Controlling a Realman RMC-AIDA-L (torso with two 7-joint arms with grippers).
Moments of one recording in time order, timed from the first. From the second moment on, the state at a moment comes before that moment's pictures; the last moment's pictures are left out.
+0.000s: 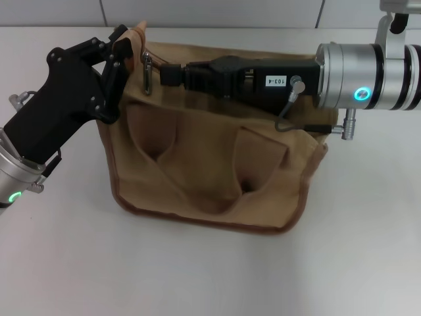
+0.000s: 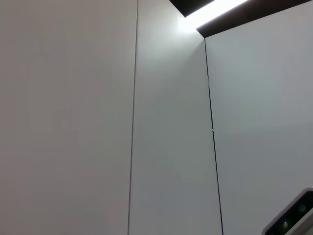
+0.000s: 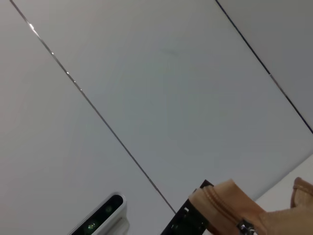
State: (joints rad) left arm -0.48 -2.08 0.47 0.11 1.50 1.86 -0.60; right arm 0.79 2.08 -1.24 -0.51 -1.37 -1.46 1.79
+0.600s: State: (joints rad) left arm -0.49 -2.08 0.47 0.10 1.50 1.88 -0.59; right arm 0.81 2.09 -1.29 -0.51 -1.40 -1.45 1.81
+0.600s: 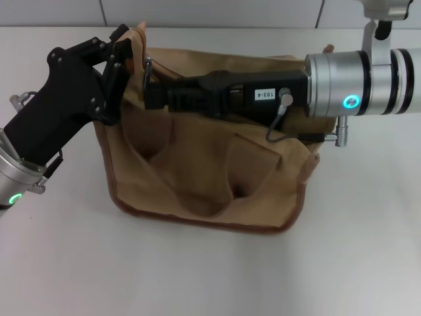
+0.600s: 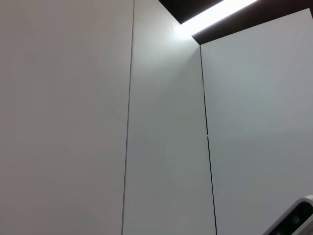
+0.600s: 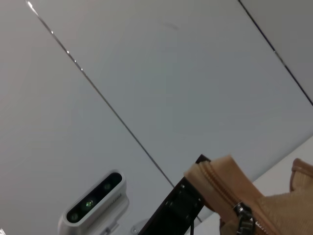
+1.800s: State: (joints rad) left arm -0.49 -2.08 0.47 0.10 1.50 1.87 -0.59; right arm 0.82 2.09 -1.34 -0.55 -1.36 -1.38 1.79
